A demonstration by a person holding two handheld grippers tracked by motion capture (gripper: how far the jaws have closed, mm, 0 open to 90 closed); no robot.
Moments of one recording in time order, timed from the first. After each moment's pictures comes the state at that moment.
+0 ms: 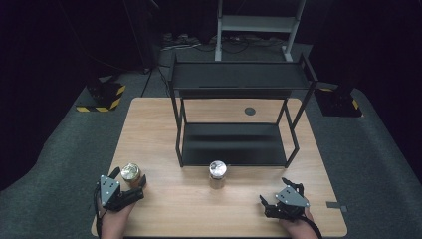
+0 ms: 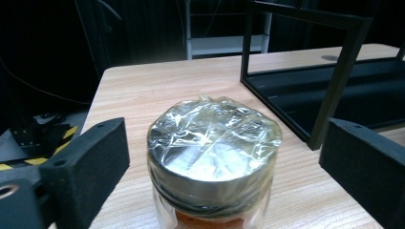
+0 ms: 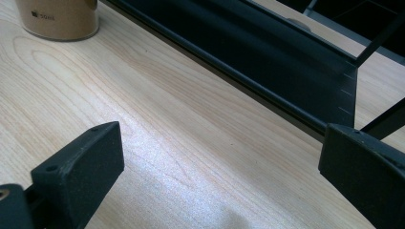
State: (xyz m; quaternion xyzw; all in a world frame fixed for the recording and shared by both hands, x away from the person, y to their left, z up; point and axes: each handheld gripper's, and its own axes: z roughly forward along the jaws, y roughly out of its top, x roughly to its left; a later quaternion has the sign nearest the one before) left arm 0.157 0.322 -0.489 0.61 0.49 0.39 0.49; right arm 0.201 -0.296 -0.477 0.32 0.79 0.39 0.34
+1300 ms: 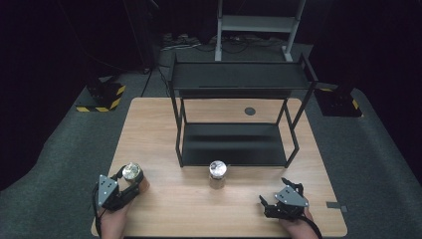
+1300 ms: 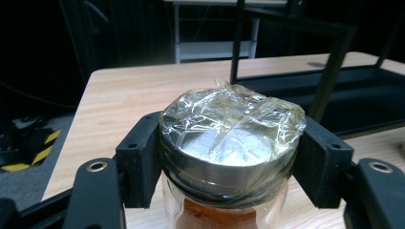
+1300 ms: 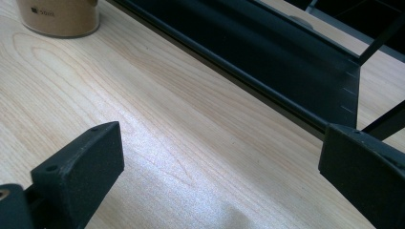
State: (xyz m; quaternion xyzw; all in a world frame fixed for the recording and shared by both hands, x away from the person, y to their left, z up) left arm 0.158 0.329 -0.486 0.61 0.47 0.38 0.52; right arm 0.203 -0.295 -0.476 0.32 0.80 0.39 0.34
